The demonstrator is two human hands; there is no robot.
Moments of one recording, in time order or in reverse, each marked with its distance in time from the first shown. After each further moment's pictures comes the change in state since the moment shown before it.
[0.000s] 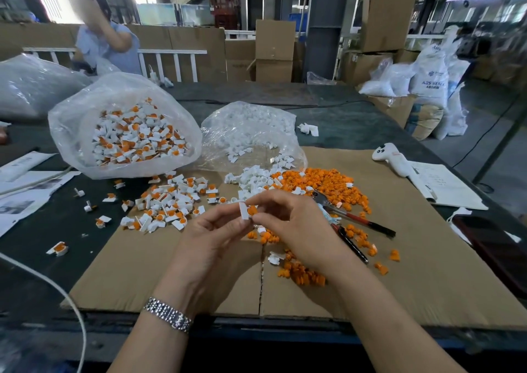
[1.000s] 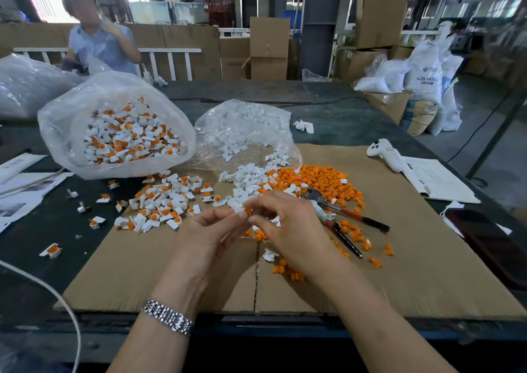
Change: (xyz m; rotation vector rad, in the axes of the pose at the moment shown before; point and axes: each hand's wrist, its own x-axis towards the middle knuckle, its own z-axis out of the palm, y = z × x) left_hand -0.003 0.005 0.015 0.031 0.152 -0.051; right_hand -0.005 0.003 0.006 -0.350 0.093 -0.201
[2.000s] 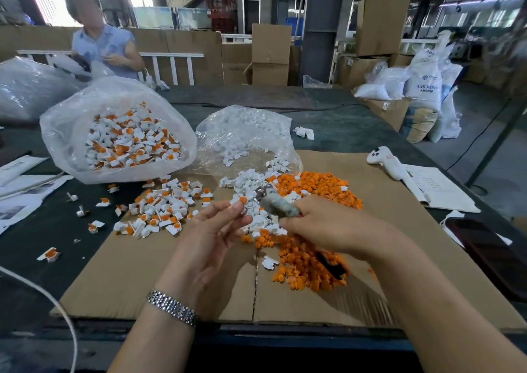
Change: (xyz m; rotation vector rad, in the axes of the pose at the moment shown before) left_hand 0.018 0.006 0.004 -0.129 -0.003 -0.077; right_hand 0.020 0.000 -0.064 -0.004 -0.584 0.497
